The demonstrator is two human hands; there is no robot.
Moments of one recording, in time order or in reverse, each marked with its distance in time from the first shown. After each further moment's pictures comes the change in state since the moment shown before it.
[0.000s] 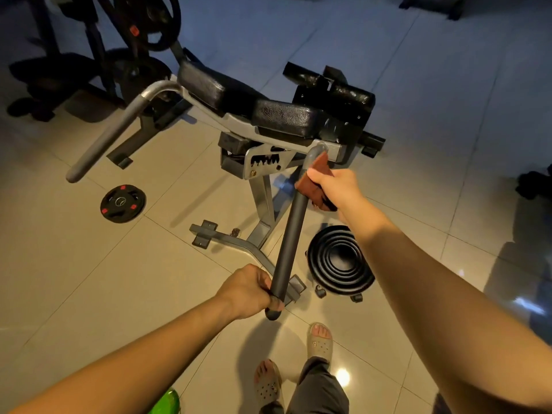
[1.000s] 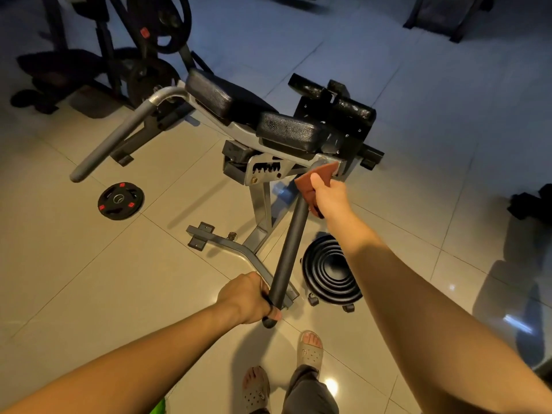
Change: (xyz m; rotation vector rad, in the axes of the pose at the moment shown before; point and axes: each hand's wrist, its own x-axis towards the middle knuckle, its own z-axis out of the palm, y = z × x) left_hand 0.002 0.010 0.006 0.211 0.021 -0.005; right_hand -0.013 -0.008 0.014 -0.024 0.059 -0.051
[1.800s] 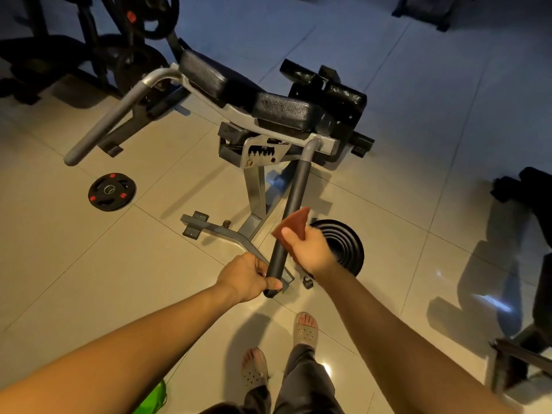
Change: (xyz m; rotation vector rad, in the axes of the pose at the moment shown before) left_hand -0.006 -0.019 0.018 -0.177 0.075 0.039; right_hand -0.092 0.108 0.007 -0.237 -0.233 -0.015
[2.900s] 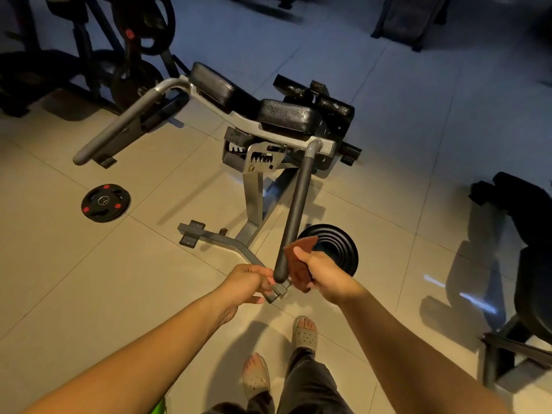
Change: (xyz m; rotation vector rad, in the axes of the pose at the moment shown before) left_hand -0.047 -0.025 -0.010 -0.727 -0.171 -0.143; right_hand -0.037 0.038 0.014 0.317 -0.137 0.253
